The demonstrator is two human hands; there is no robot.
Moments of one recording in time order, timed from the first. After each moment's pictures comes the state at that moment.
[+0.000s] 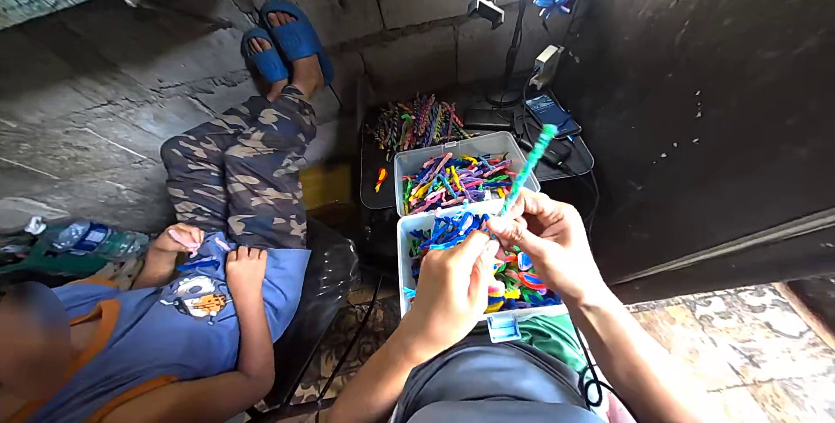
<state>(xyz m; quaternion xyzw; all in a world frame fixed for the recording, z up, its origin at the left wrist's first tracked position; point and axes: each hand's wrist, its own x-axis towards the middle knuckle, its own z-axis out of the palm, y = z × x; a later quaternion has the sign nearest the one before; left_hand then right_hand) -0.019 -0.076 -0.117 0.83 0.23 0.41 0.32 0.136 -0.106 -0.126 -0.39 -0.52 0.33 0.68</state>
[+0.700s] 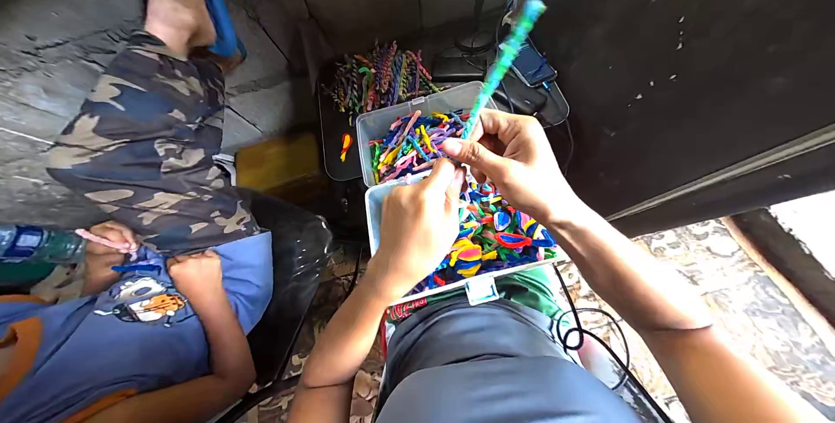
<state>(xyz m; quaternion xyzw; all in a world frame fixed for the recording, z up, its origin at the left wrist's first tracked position) -0.004 -0.046 -0.112 0.87 0.28 0.34 0.19 0.159 -0.074 -0.113 -0.45 -0.57 0.31 0.61</state>
